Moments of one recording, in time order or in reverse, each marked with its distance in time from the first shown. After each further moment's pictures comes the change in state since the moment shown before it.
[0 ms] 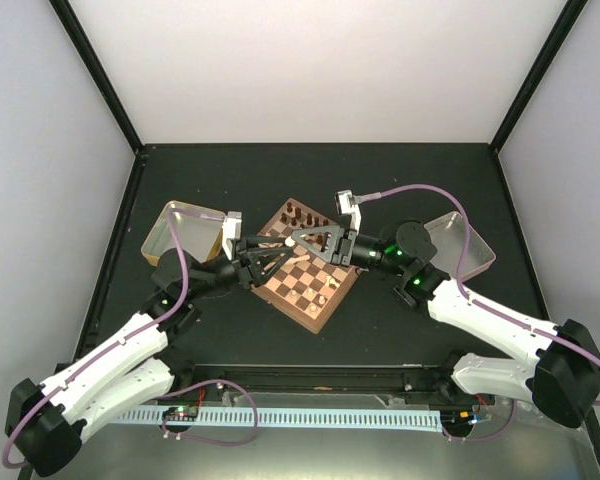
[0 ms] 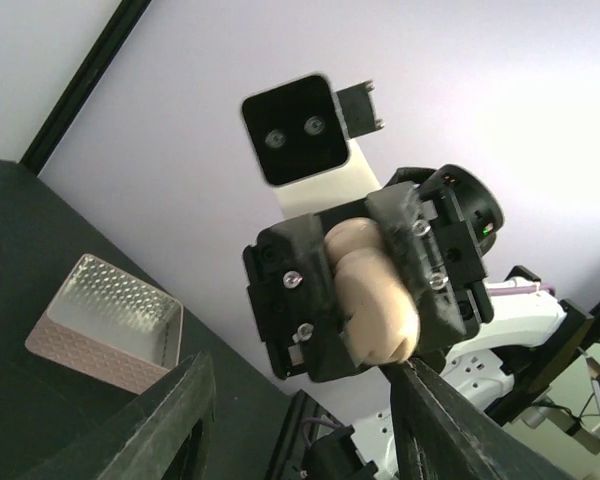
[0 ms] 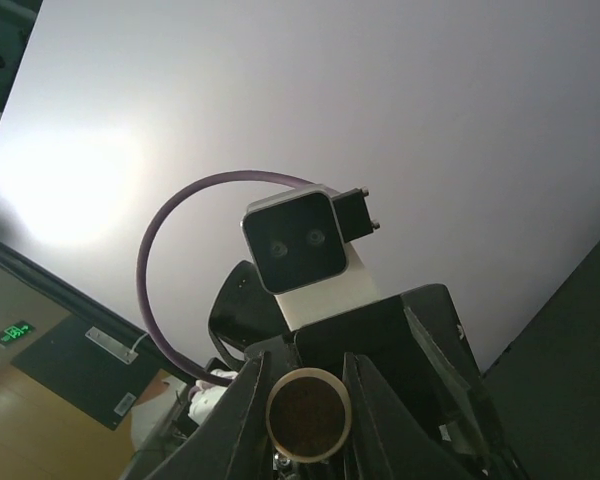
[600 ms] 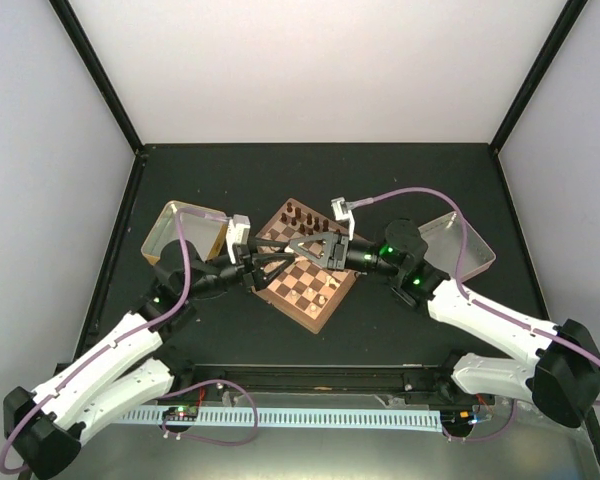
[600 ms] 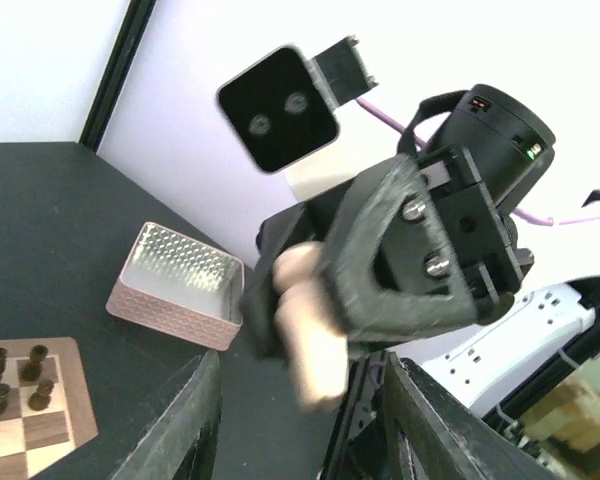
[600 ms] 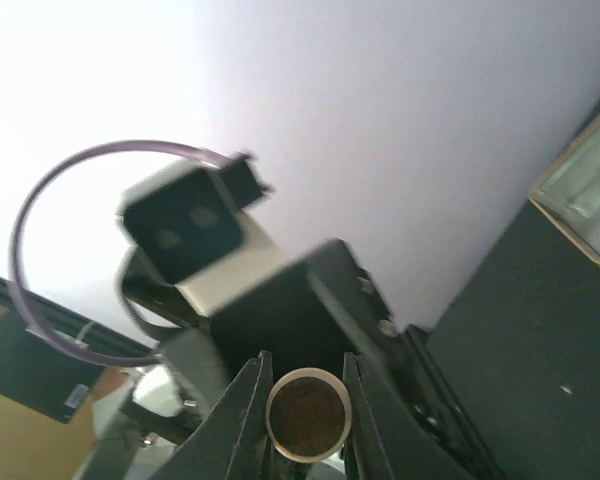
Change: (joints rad) left arm 0.000 -0.022 0.111 -0.341 0.031 0.286; right arm 0.000 0.000 0.000 -0.198 -0.004 -0.096
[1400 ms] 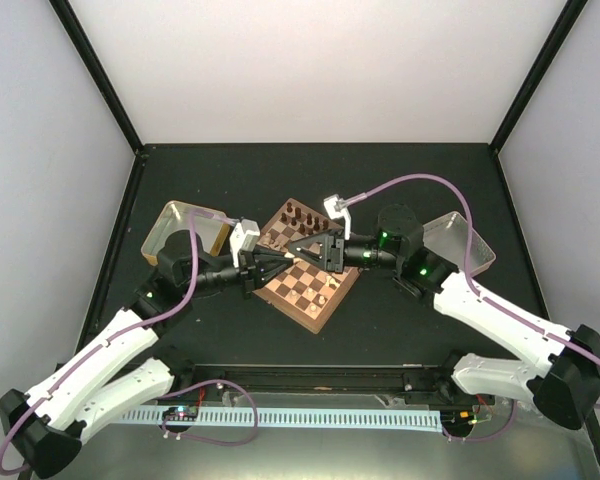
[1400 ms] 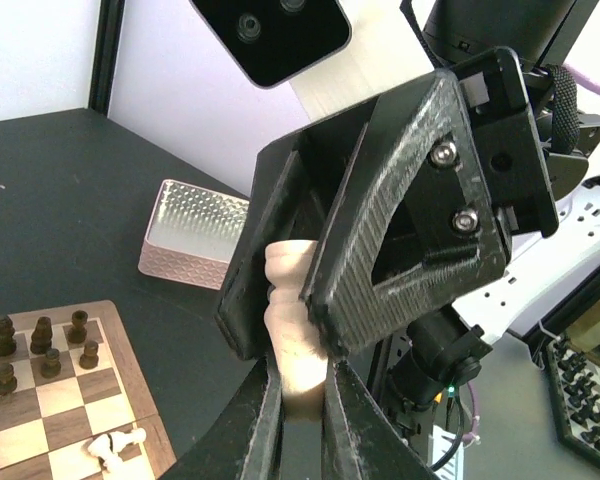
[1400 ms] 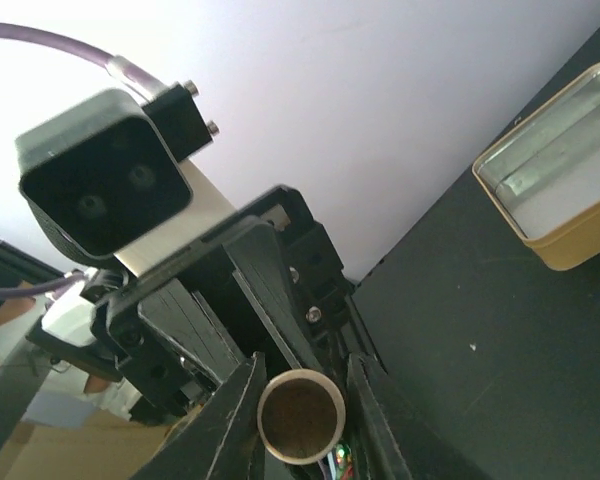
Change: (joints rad) left arm 0.000 0.010 0.081 -0.219 0.039 0.205; right arm -0.008 -0.010 0.146 -0.316 -0.055 -0.290
